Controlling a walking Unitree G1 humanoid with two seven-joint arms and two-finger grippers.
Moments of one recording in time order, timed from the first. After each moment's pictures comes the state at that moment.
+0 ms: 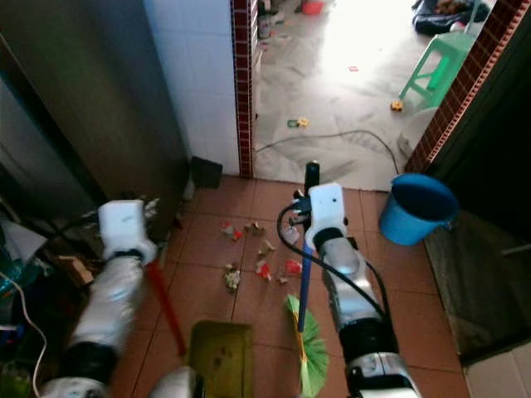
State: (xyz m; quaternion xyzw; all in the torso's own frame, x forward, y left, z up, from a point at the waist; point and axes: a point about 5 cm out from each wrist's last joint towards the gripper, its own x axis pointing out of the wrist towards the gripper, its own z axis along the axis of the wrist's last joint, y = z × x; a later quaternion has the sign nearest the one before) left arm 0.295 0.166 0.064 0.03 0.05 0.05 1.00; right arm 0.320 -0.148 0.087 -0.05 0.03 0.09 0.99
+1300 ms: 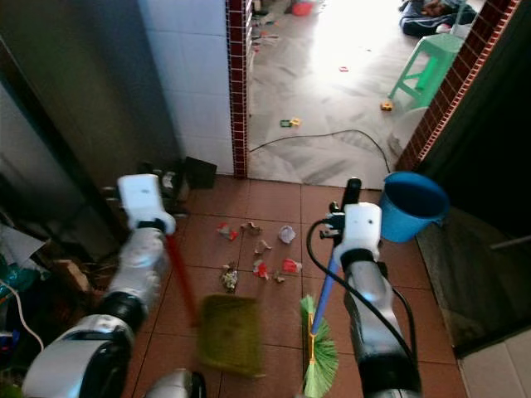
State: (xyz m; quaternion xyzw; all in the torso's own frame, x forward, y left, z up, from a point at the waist) left arm 0.340 0.128 0.078 -0.03 0.00 0.04 1.00; right arm 0.283 -0.186 0.083 -0.04 0.02 -0.01 1.00
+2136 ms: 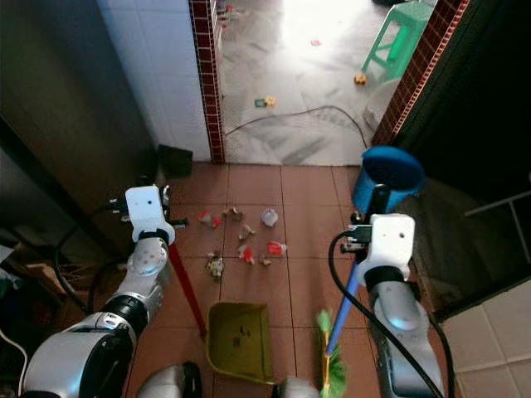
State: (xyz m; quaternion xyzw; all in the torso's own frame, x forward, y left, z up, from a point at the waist) left arm 0.334 0.132 0.062 0.00 0.03 0.09 1.00; right arm 0.242 -0.199 0.112 -0.04 0.04 -0.03 1.00
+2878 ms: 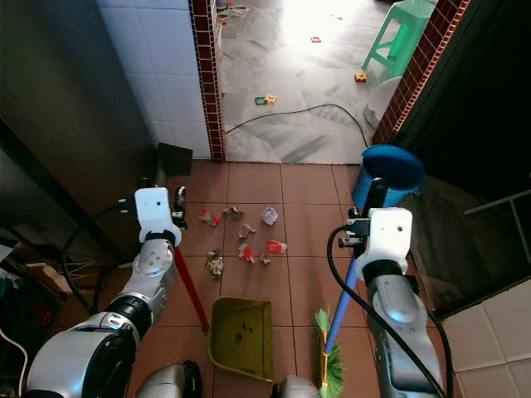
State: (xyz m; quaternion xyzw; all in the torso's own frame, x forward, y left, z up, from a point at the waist) left arm 0.333 0.123 0.060 0.01 0.03 0.06 1.00; right arm 0.248 -0.197 0.118 -0.04 0.04 -0.02 1.00
